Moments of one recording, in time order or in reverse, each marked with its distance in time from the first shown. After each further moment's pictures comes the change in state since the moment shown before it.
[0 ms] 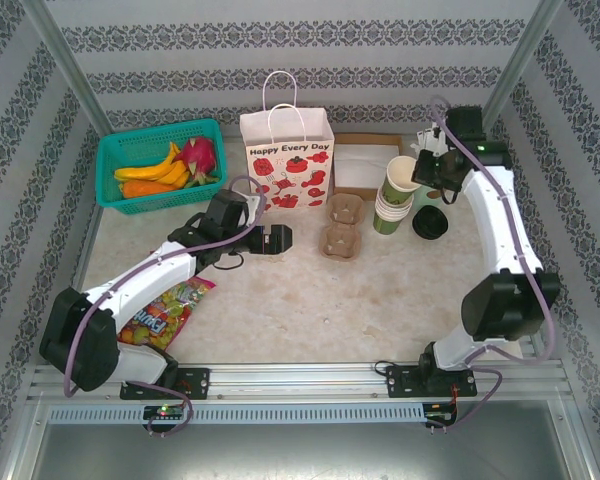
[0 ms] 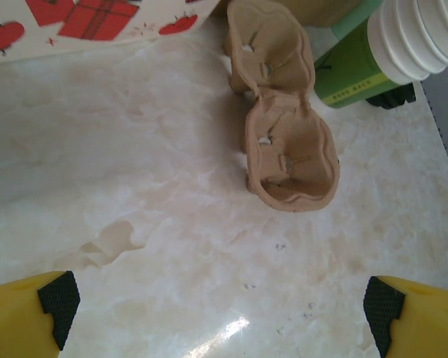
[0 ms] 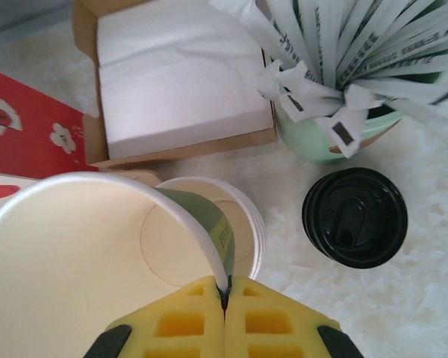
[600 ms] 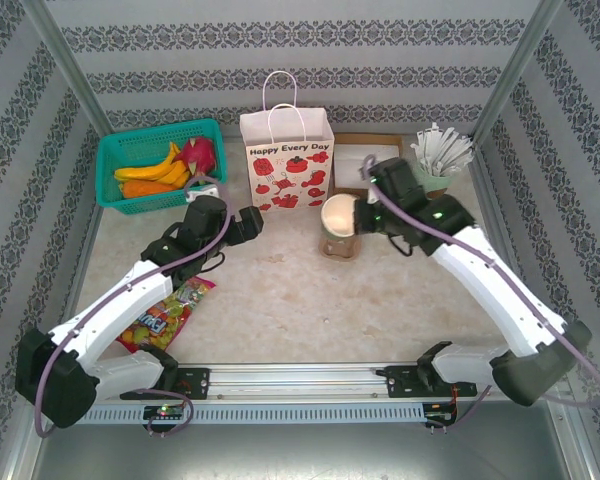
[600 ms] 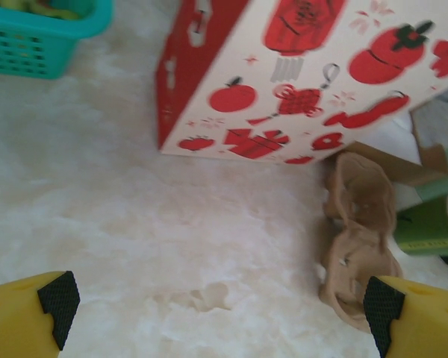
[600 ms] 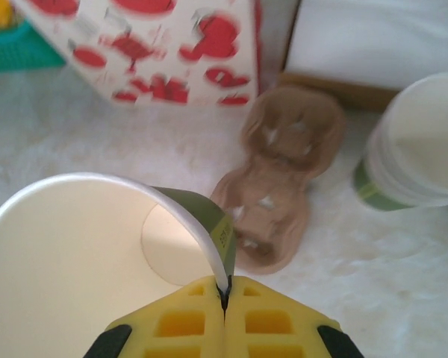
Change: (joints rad) left arm 0.001 -0.221 -0.040 -0.095 -0.468 -0.227; right arm 0.624 -0.283 -0.292 0.093 0.217 0.125
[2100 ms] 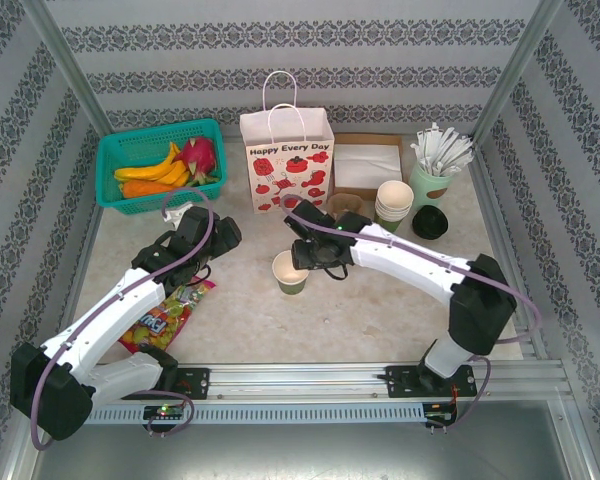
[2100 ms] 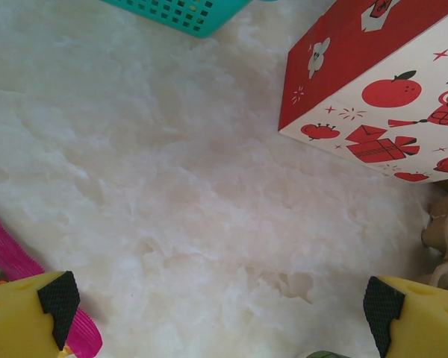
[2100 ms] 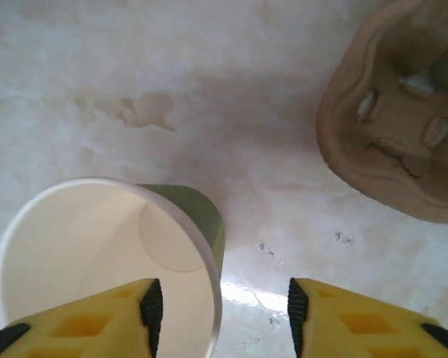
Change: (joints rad) left arm 0.039 -0.058 -0.046 -0.196 -0.102 -0.173; right arm 0.249 0.313 -0.078 0.106 0.012 0.295
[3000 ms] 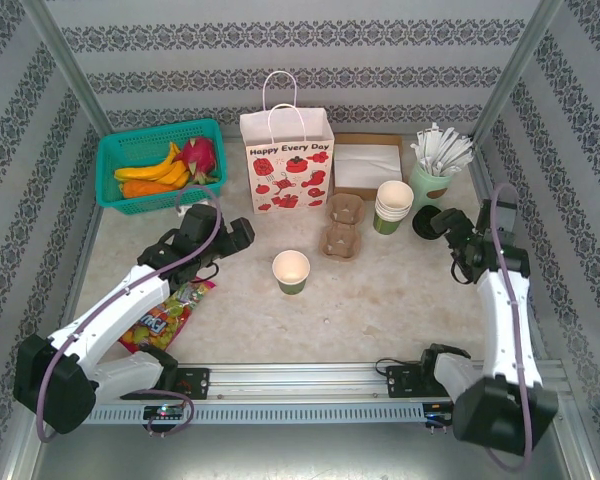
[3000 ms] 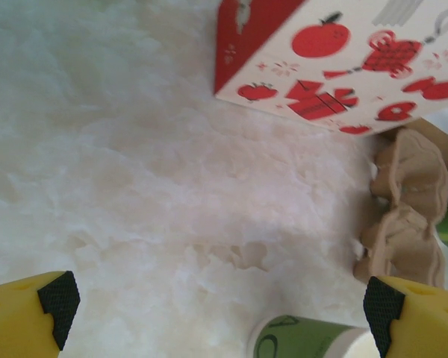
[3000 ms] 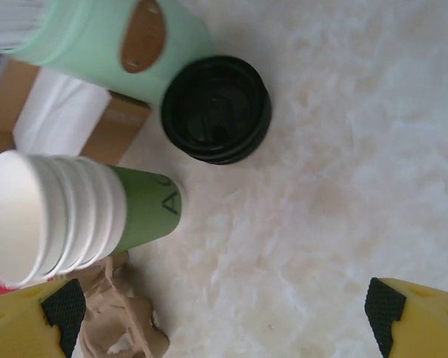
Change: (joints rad) left arm 0.005 0.041 -0.016 0.128 0.197 0.098; right arm -1.157 -0.572 -0.432 0.105 -0.309 0.094
